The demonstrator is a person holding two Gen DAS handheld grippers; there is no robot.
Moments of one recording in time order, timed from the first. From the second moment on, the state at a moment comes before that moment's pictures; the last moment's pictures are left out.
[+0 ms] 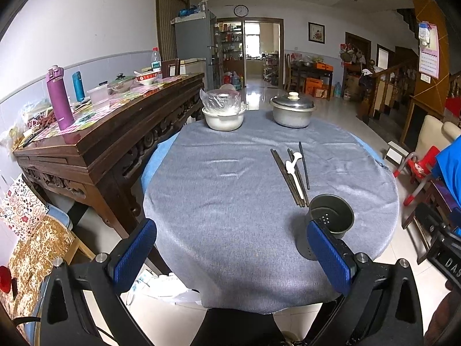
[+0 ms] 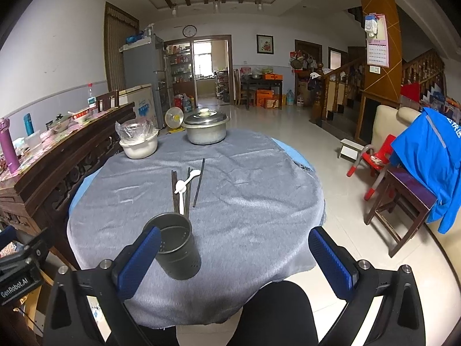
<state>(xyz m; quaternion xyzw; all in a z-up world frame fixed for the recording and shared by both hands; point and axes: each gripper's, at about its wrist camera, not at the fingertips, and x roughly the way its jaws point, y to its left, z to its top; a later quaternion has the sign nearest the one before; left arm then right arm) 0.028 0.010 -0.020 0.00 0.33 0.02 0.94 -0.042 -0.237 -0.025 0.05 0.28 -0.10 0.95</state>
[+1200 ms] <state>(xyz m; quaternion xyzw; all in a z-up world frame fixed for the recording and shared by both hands) 0.378 0.013 -0.124 -0.07 0.52 -0.06 0.85 0.438 -0.298 -0.159 0.21 0.52 0.08 0.82</state>
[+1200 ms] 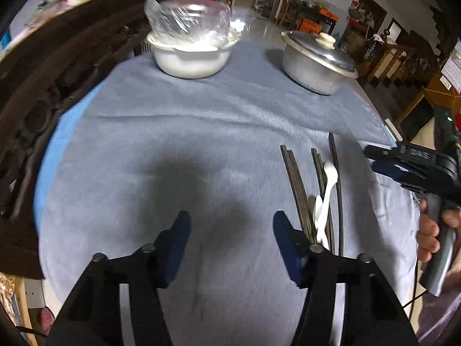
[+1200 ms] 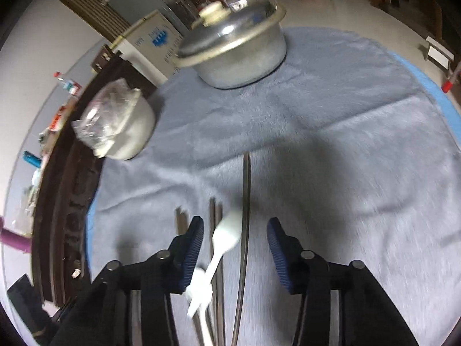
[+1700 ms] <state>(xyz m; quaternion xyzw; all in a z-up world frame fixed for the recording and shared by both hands) 0.490 -0.038 -0.178 -0.11 0.58 -0.08 0.80 0.500 -0.270 -0.203 0.09 0.54 0.00 0.84</state>
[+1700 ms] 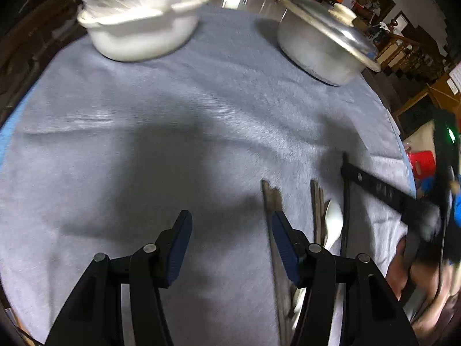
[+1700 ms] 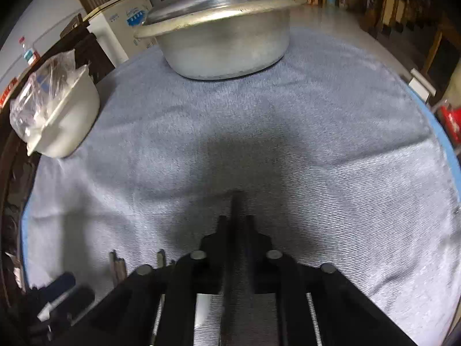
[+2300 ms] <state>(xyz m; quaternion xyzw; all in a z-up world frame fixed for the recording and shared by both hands) 0.513 -0.072 -0.185 -0.06 0.56 -0.07 0.82 0.429 -0.329 -0.174 0.20 0.49 0.07 0.84</state>
